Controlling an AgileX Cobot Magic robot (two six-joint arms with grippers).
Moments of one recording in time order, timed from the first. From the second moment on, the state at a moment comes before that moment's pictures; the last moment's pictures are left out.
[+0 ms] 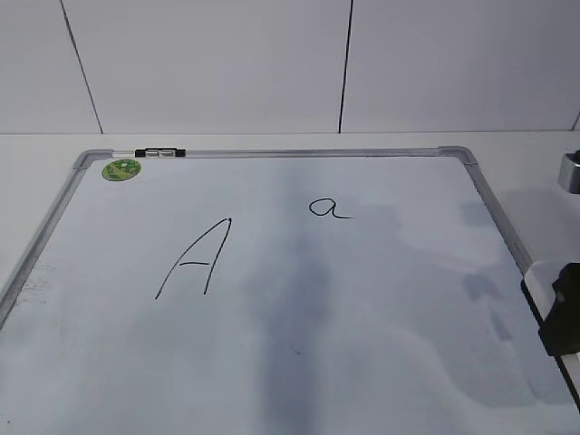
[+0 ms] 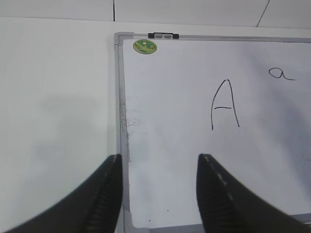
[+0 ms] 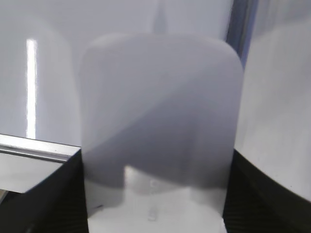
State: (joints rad) left arm -0.02 0.22 -0.59 -0.20 0.99 0.02; right arm 0.18 1.26 -0.81 0.11 1.03 -0.05
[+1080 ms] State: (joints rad) left arm -0.02 1.09 -0.68 -0.21 0.81 0.03; right arm 0.18 1.26 -0.81 0.11 1.02 -0.05
